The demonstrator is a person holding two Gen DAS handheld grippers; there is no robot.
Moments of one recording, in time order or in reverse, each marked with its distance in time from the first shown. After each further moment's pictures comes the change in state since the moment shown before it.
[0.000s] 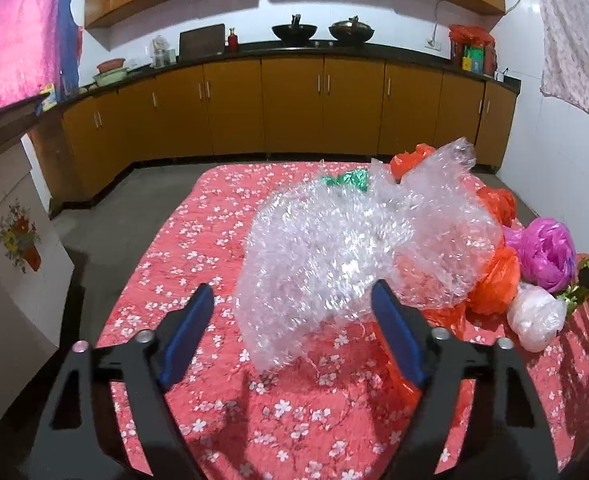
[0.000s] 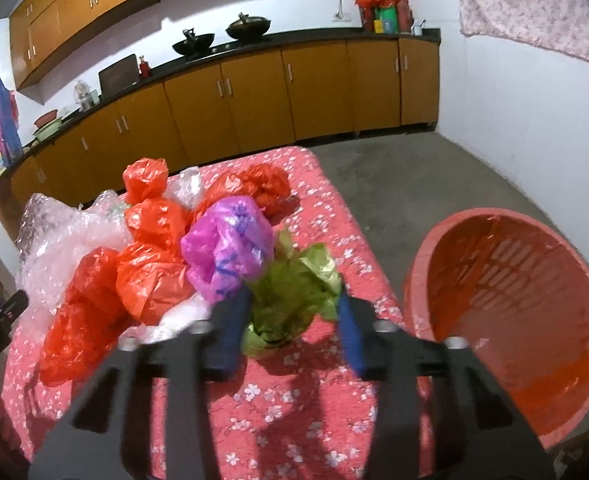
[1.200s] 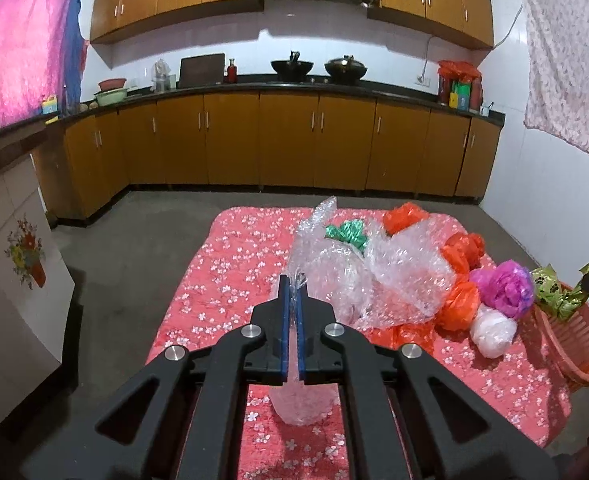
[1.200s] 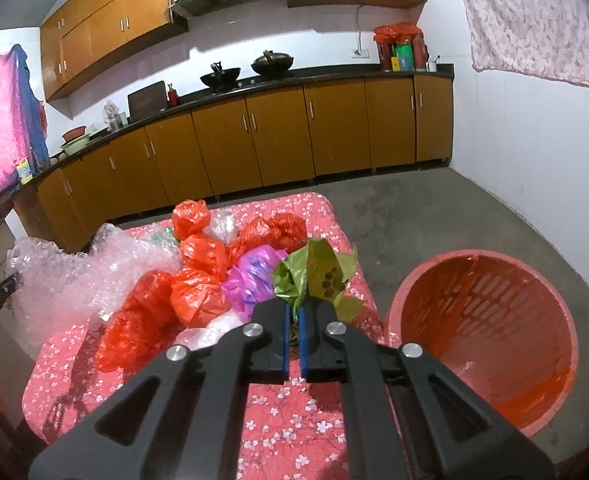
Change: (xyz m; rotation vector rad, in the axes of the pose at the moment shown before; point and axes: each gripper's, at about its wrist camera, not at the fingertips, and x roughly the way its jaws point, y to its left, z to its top) left arm -0.075 0.030 0.028 -0.017 -0.122 -0.055; right arm -0.090 -0.003 0.011 -0.052 -0.137 0.056
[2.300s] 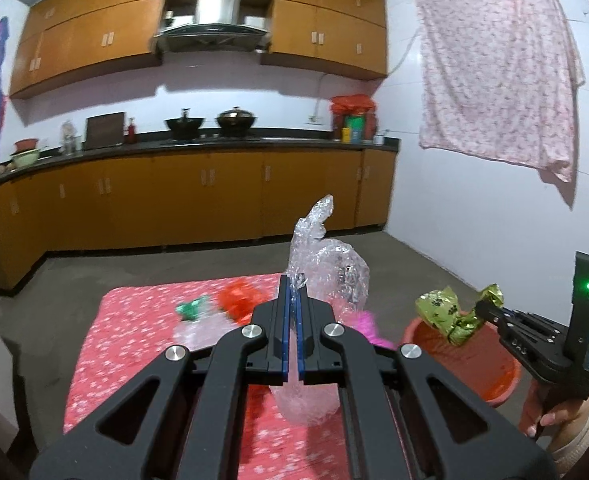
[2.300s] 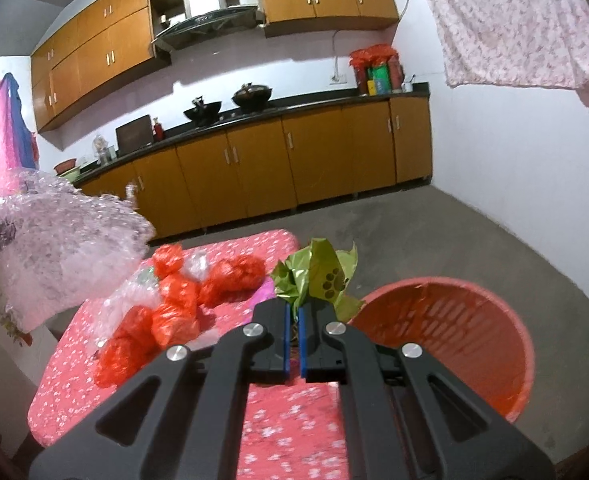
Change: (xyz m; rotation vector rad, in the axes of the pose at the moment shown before) left arm -0.059 -0.136 0.049 0.142 -0.160 -0.339; right arm -0.052 -0.066 0.022 0.053 -0.102 -0.054
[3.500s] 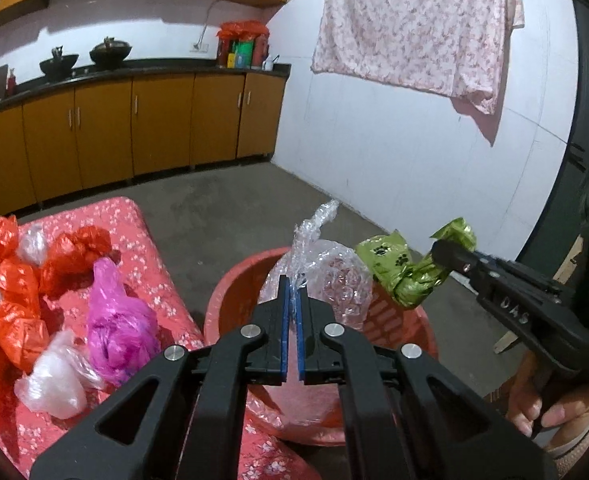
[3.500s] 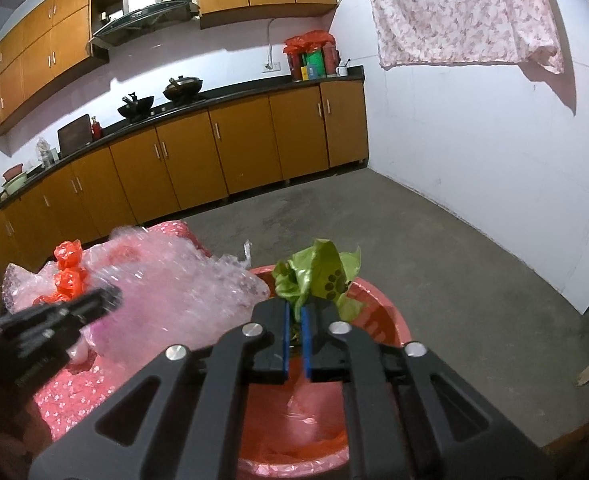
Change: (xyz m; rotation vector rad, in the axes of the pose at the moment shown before) left arm 0.130 -0.179 -0.064 0.039 0.259 -0.373; right arm 0.003 -0.145 -0.015 0.067 0.052 -0.172
